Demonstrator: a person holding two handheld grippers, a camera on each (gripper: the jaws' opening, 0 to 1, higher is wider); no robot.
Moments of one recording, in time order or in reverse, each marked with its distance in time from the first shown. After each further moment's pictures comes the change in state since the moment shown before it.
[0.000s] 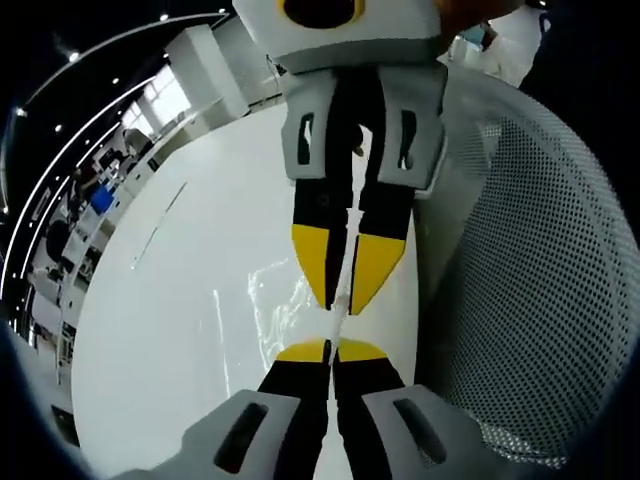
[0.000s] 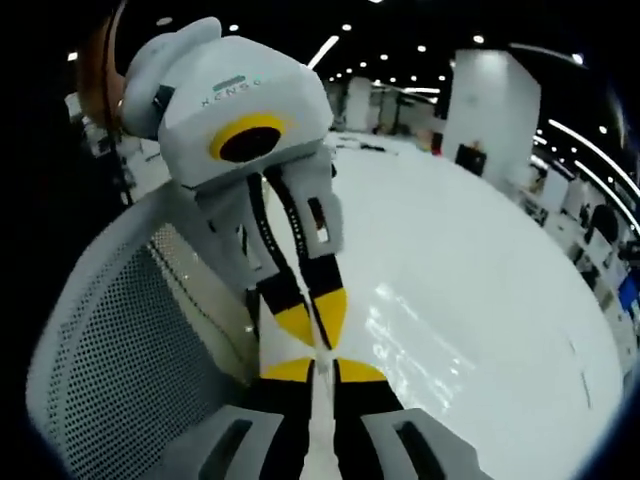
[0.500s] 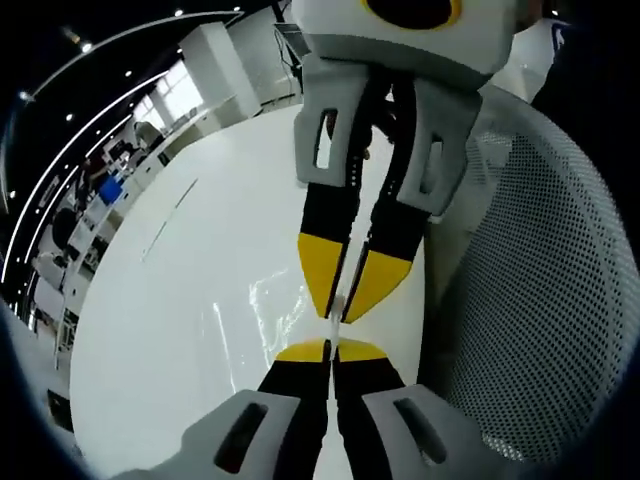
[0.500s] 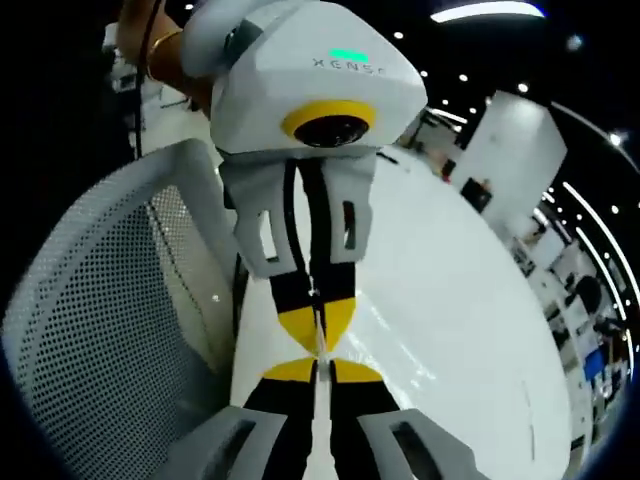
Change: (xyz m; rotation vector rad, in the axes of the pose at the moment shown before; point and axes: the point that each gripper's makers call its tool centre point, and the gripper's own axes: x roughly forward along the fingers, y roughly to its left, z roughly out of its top) left arm -0.002 0.003 -0.003 0.029 -0.038 0.030; right arm 0.005 -0.010 0.004 -0.297 0.079 -0.208
